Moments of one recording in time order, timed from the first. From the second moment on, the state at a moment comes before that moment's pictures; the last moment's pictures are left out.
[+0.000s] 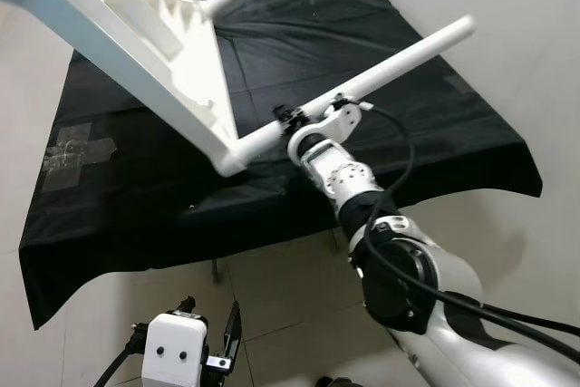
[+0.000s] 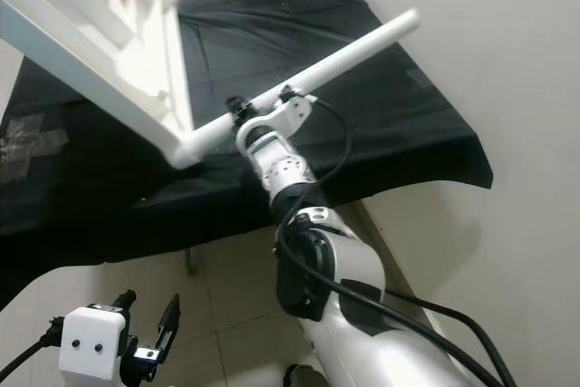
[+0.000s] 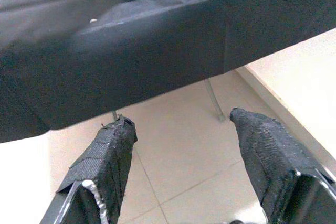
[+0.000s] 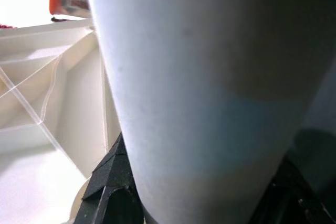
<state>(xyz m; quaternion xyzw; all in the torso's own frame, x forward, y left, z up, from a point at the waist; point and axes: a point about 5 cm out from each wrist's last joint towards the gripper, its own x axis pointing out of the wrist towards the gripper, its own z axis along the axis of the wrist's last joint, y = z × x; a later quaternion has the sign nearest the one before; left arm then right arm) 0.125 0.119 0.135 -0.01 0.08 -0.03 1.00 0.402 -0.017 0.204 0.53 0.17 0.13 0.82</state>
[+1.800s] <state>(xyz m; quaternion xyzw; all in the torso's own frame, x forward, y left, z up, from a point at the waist) 0.159 0.110 0.131 -0.01 0.06 -0.06 1.00 0.379 -0.149 0.177 0.61 0.16 -0.18 0.76</state>
